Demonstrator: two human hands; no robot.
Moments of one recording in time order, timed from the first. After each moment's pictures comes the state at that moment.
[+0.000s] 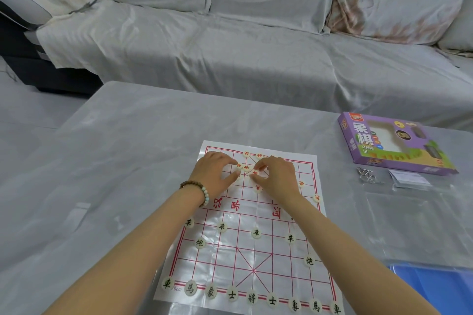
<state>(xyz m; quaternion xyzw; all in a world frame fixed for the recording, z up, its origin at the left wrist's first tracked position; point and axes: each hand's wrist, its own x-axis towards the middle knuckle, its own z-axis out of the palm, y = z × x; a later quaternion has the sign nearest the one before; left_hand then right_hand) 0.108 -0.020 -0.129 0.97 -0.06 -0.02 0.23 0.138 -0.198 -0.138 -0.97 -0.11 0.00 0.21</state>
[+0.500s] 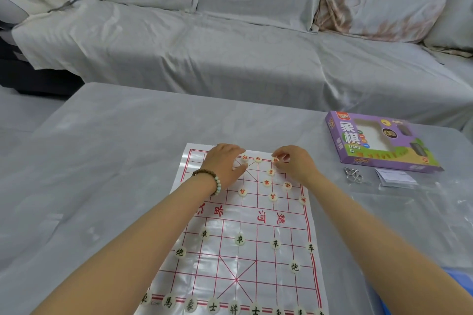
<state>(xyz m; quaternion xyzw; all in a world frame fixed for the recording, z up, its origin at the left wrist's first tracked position) 0.148 -0.069 -0.123 0.97 -0.10 -0.05 0.21 0.196 -0.277 -0.134 -0.97 -0.07 0.07 0.24</state>
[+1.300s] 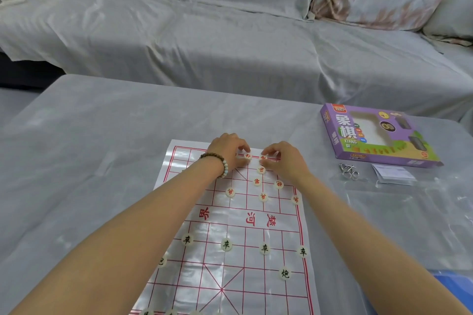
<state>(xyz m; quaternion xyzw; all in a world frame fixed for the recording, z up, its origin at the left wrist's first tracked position) 0.200 -0.102 -0.137 0.97 -0.10 -0.07 0.18 0.202 -0.278 -0.152 -0.96 -0.06 0.04 0.27</state>
